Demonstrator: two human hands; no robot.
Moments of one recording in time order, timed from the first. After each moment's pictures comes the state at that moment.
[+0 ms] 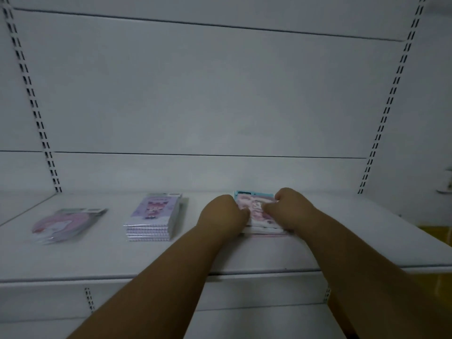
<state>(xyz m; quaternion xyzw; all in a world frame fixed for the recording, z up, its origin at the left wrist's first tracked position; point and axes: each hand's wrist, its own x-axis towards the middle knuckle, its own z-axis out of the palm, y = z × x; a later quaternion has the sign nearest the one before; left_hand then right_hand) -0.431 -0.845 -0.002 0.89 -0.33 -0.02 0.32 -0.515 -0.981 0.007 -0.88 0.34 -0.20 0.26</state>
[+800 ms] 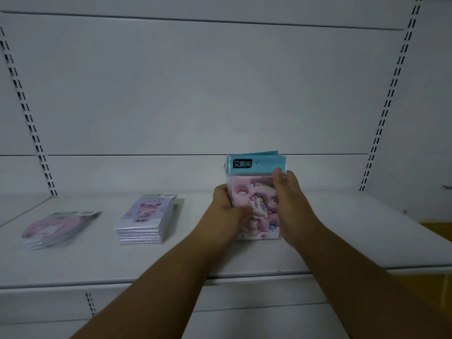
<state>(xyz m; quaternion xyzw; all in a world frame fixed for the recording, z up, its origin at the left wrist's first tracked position) -0.454 -0.837 -0.004 0.66 -0.34 -0.17 0.65 -0.519 -0.966 0.003 -0.65 0.14 -0.36 0.65</state>
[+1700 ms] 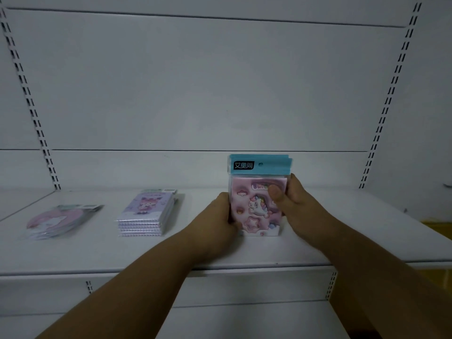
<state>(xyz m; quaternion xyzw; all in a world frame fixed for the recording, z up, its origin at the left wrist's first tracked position) -0.445 -0.817 -0.015 0.78 -0.45 -0.09 0.43 -0.560 -0.975 0.007 -0.81 0.07 -0.26 0.52</state>
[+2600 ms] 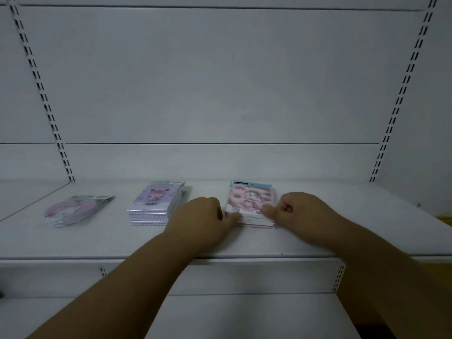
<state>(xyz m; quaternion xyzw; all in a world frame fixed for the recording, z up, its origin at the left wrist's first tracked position) -0.435 -0.794 -0.024 0.90 -0.37 0.10 0.20 -0.568 -0.976 -0.003 -0.95 0.20 -0.16 0.18</state>
